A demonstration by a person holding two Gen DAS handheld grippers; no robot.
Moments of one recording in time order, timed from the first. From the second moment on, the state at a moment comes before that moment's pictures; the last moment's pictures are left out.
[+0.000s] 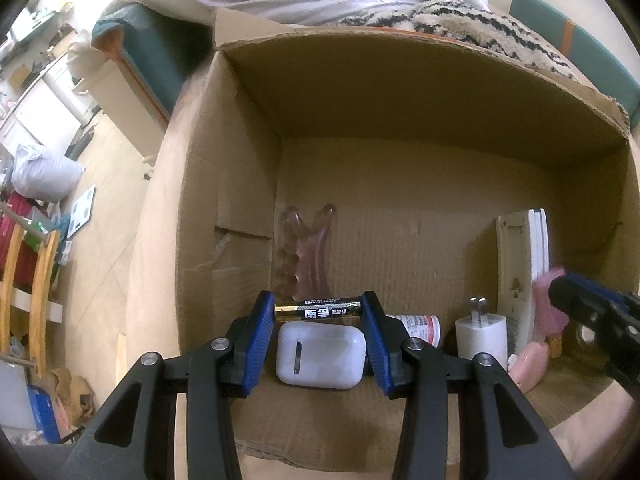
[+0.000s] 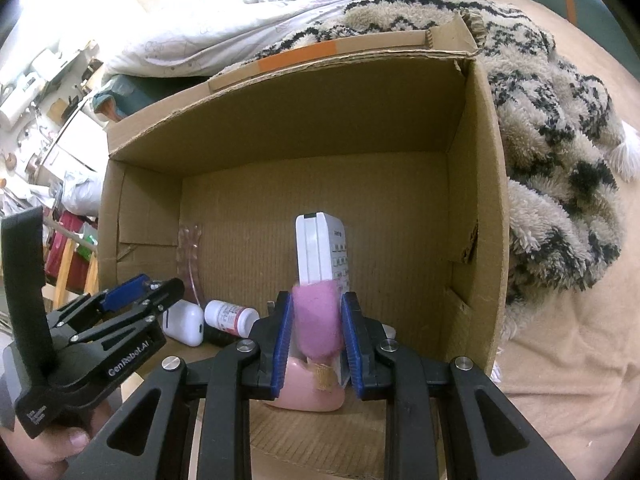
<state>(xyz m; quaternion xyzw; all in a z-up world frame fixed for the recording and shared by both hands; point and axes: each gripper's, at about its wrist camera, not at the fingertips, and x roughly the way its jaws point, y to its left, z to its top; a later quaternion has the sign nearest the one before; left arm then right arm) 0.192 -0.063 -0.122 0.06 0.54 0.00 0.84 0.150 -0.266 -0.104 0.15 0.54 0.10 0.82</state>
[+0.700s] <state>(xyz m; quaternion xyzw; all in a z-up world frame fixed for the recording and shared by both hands) 0.186 -0.071 -0.106 0.06 0.53 -0.02 0.85 0.141 -0.258 -0.069 0.16 0.49 0.14 0.85</state>
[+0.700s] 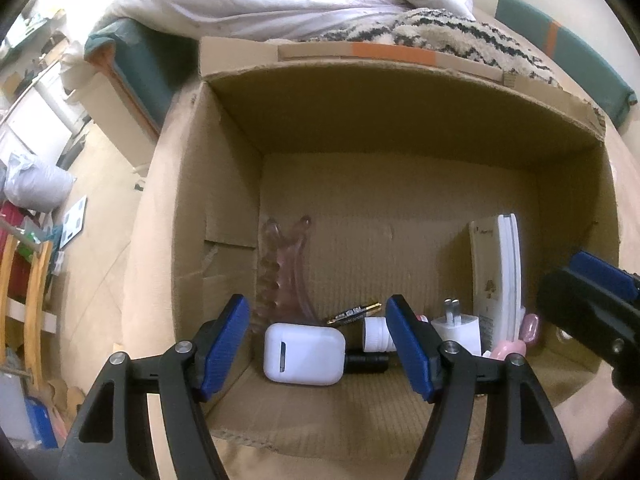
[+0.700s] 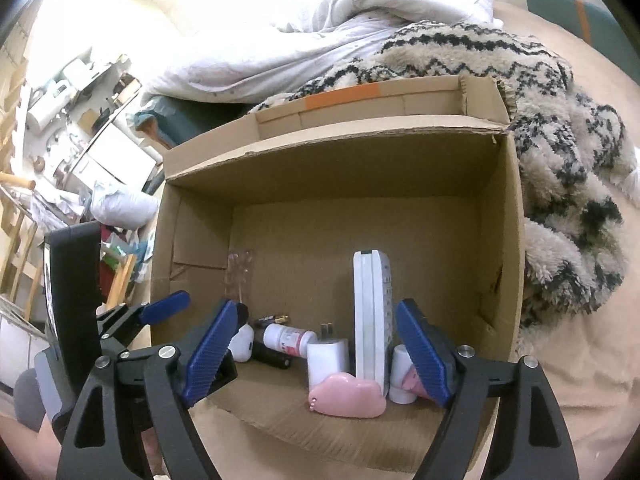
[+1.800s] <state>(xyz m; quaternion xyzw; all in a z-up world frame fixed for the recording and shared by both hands) 0.118 -0.005 -0.042 0.04 0.51 -0.01 0.86 0.065 -0.253 -0.020 0.13 0.47 0.12 0.86</state>
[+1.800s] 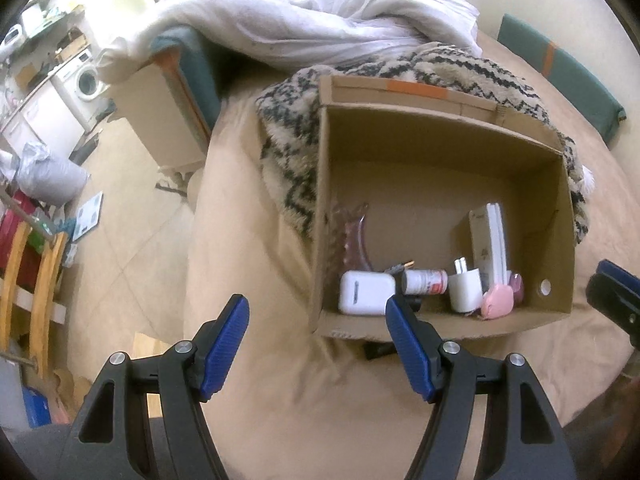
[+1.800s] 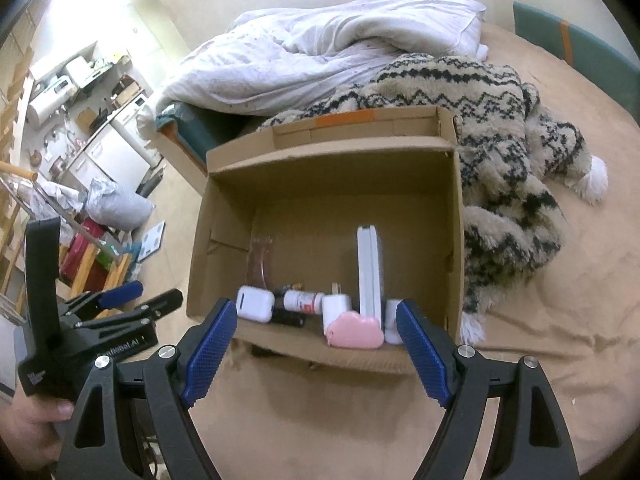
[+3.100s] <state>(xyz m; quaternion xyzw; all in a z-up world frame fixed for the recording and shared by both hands) 0.119 0.034 -0.030 -0.07 0.52 0.02 0.85 0.098 -0.168 -0.179 -0.05 0.58 0.16 0.80</state>
